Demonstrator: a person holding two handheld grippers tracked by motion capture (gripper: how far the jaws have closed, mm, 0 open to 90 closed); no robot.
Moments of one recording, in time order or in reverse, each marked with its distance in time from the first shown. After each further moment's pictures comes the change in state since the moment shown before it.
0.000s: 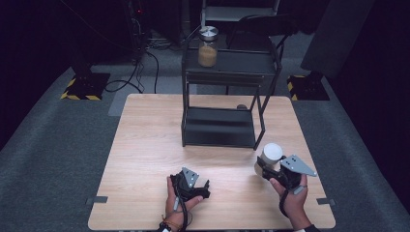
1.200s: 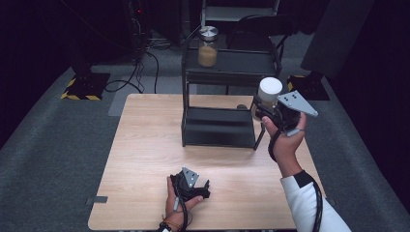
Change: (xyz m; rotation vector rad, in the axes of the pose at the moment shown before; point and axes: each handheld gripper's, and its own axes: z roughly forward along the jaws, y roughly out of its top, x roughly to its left) left arm 0.000 0.000 0.000 0.000 0.001 0.001; right arm 0.024 0.158 0.042 -0.181 -0.156 -0.024
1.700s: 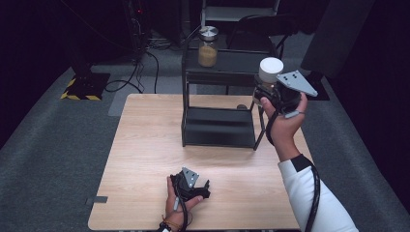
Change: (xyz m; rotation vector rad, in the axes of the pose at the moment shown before) left arm 0.000 0.000 0.000 0.000 0.000 -0.001; right arm 0.011 0.041 0.018 -0.016 -0.074 -0.002
